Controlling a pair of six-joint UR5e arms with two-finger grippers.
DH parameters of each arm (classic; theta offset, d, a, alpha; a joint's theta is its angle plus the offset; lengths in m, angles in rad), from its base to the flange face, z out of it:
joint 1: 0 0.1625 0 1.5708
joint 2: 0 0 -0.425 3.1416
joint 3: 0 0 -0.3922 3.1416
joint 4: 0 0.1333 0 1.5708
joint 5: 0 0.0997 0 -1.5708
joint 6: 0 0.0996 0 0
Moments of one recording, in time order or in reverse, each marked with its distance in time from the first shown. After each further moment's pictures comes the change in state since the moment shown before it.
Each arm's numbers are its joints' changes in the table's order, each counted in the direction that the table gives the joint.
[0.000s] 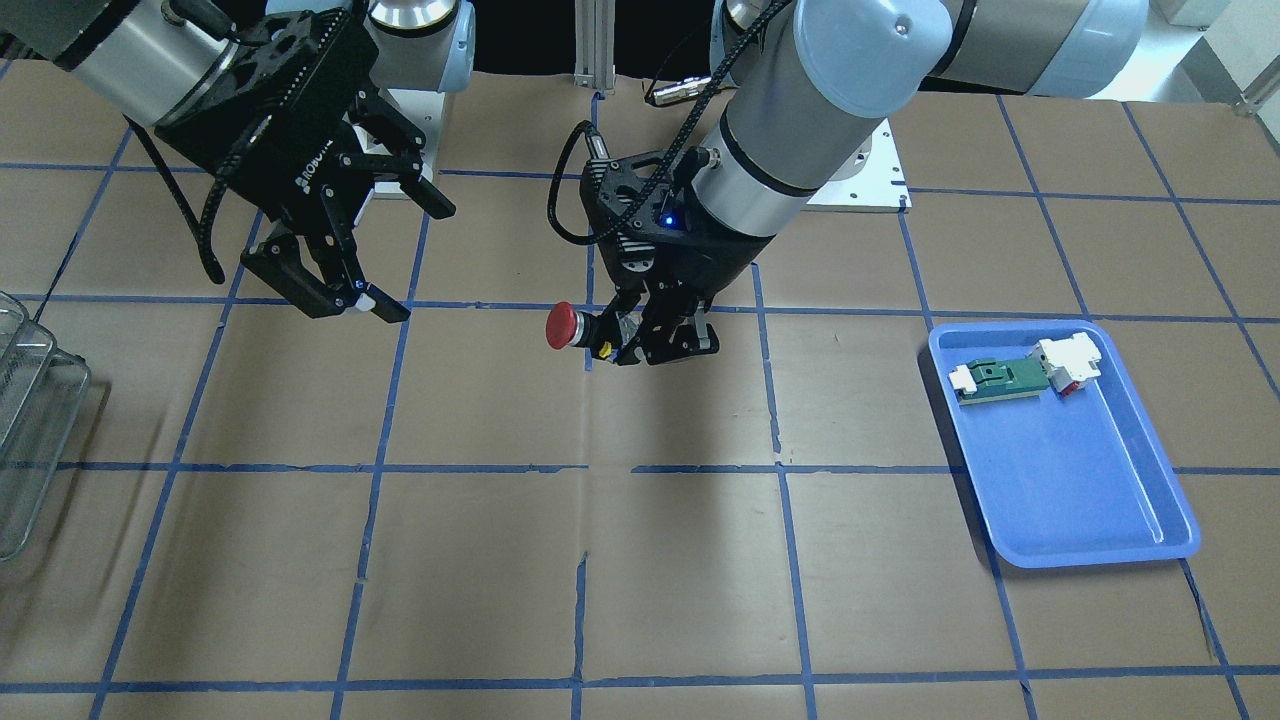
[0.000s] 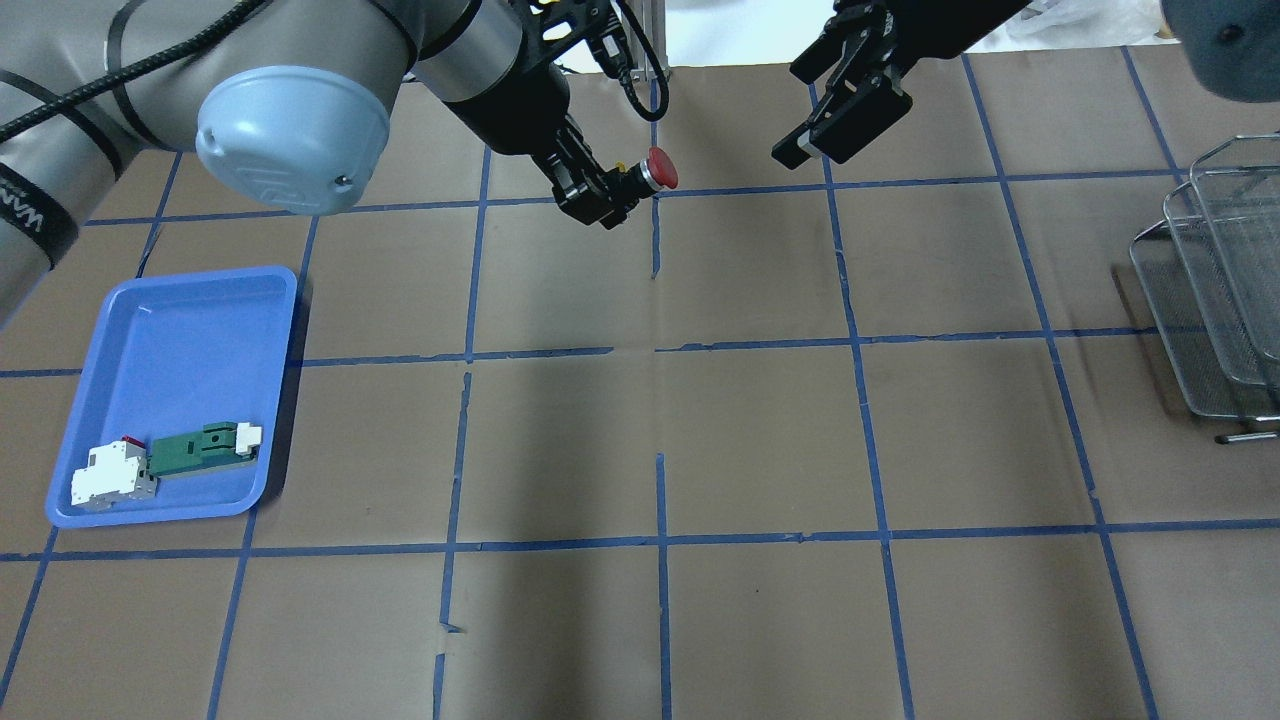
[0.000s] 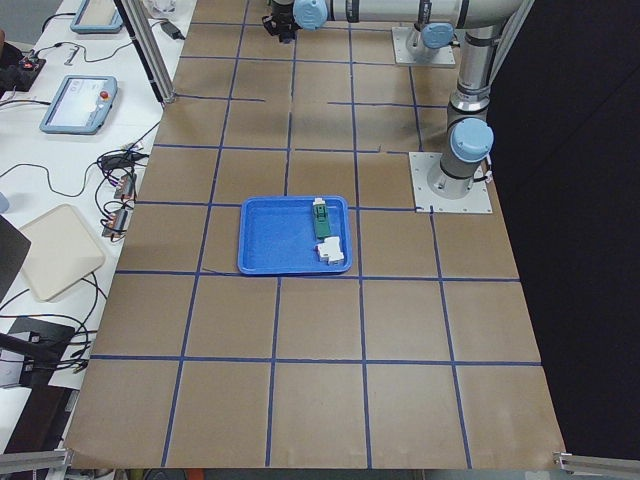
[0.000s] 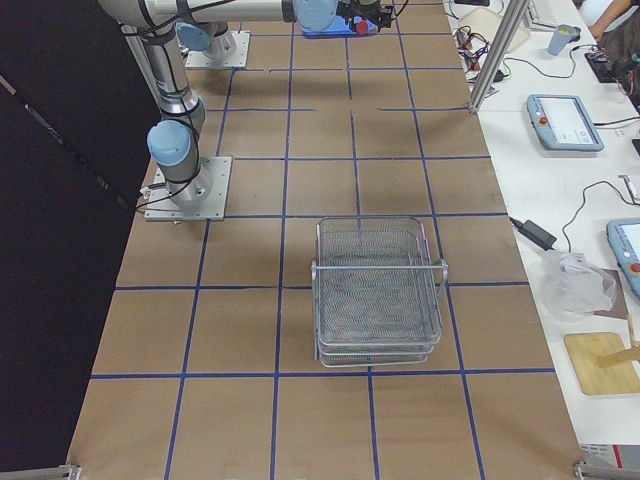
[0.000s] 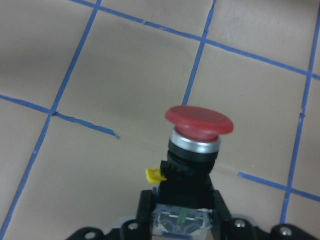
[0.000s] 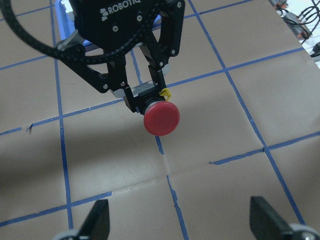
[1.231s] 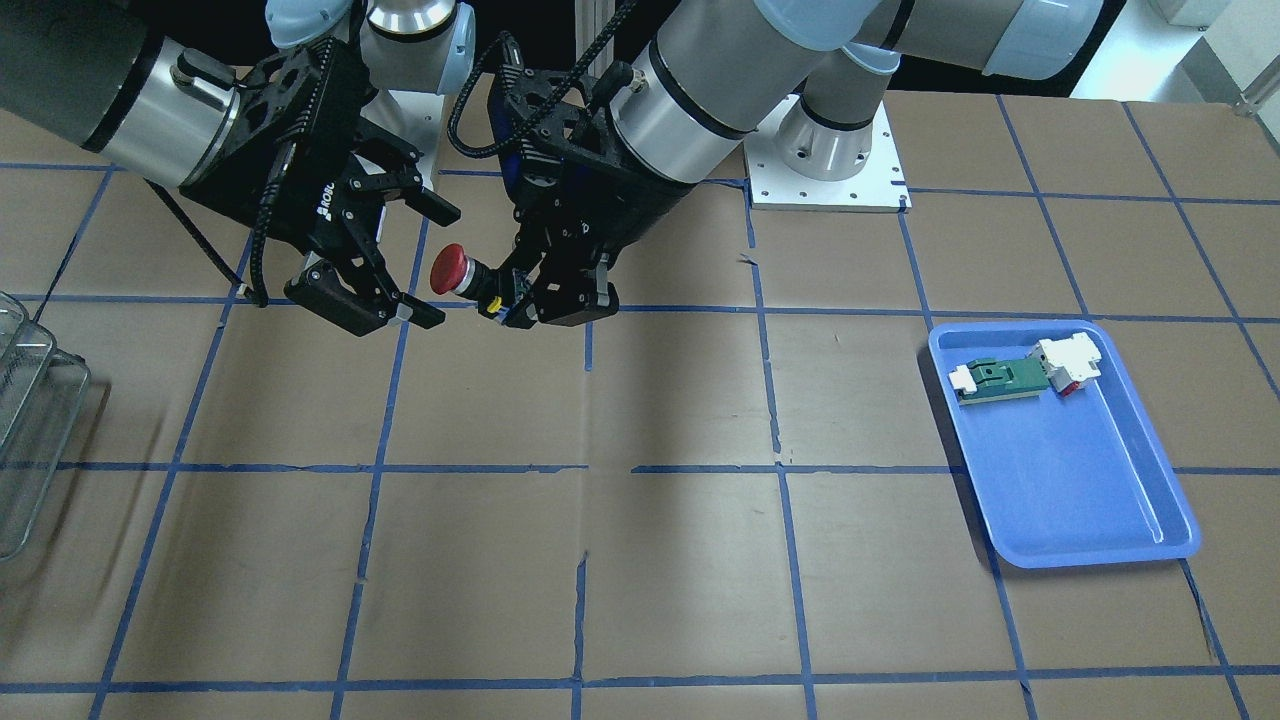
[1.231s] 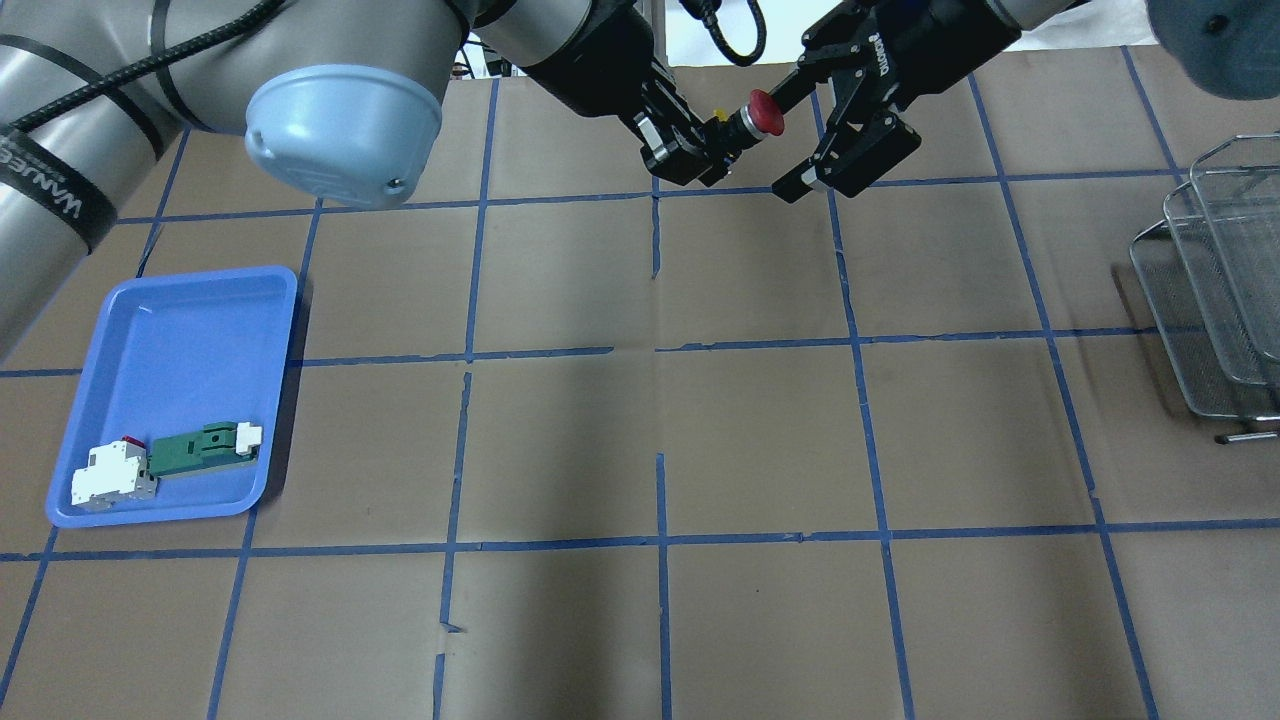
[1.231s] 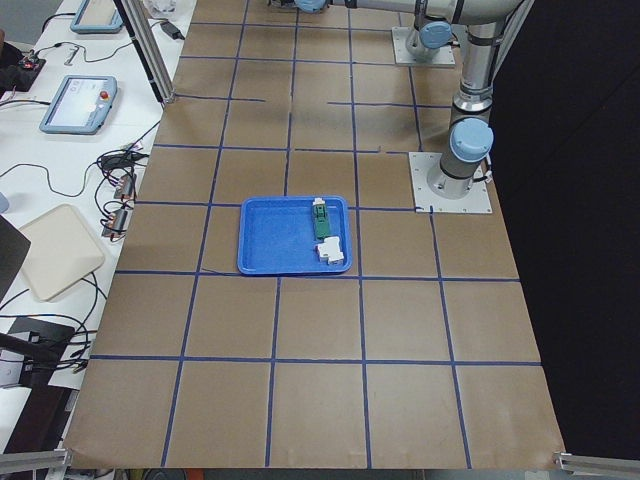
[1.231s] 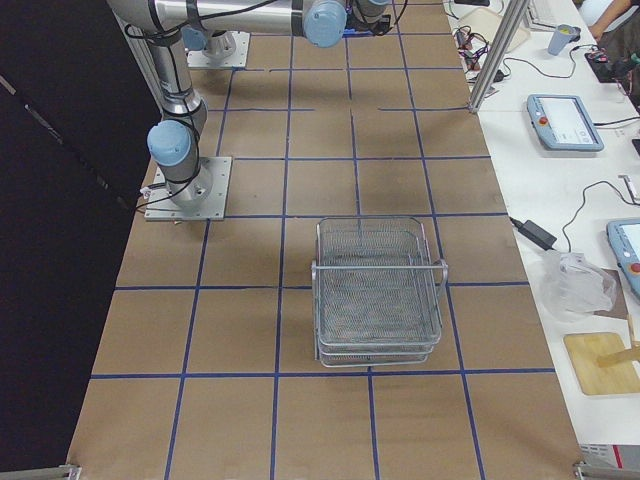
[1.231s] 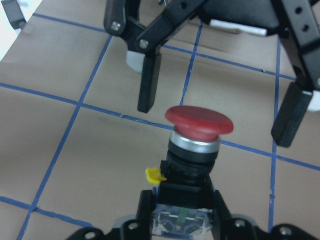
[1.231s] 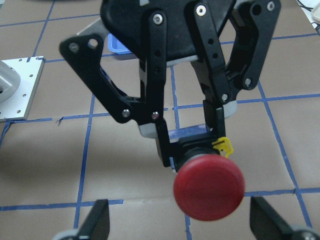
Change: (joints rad) left arm -0.062 -0.014 -0.049 0.106 -0.146 -0.037; right arm -0.021 0.028 -0.009 0.117 0.093 -0.250
